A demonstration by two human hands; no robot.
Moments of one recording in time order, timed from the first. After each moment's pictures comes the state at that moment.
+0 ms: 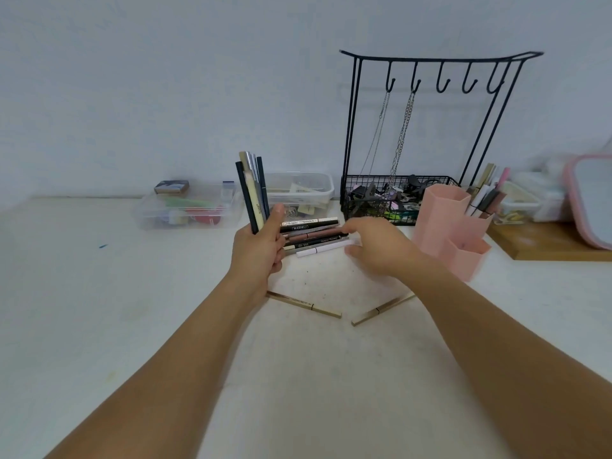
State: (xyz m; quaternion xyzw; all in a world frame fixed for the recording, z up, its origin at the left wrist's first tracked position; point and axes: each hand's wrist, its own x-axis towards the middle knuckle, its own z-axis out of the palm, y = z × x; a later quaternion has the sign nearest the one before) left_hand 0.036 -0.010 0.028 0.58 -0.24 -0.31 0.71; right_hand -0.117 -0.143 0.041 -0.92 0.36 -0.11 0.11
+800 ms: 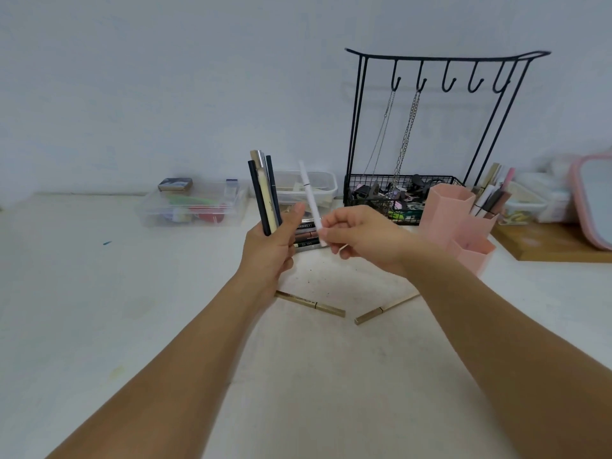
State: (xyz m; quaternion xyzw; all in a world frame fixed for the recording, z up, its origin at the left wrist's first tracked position) left_hand 0.030 -0.014 0.024 0.55 -0.26 -0.33 0.72; right_hand -0.106 -0.121 0.061 -0.79 0.26 -0.17 0.53
